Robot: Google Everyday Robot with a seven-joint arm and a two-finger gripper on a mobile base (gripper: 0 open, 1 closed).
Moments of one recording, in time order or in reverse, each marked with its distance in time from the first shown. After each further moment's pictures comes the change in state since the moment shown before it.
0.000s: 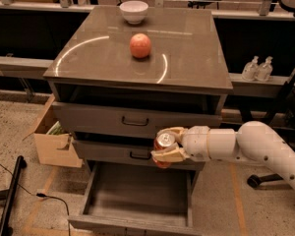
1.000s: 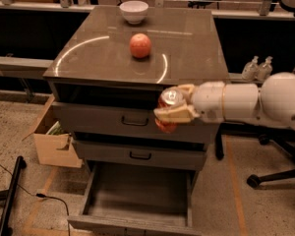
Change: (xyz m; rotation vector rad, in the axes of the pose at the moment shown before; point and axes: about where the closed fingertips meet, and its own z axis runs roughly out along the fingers) arm -0.129 -0.034 -0.052 0.067 -0.052 0.001
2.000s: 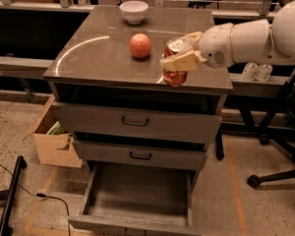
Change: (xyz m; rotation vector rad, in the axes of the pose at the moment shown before) arm -0.093 -0.086 -0.019 0.049 0.046 -0.065
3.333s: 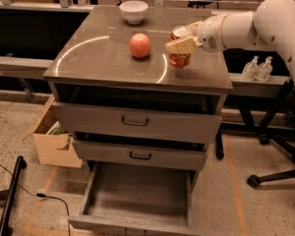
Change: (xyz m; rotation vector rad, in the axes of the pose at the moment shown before) arm 0.024 -0.109 0.028 0.144 0.026 0.037
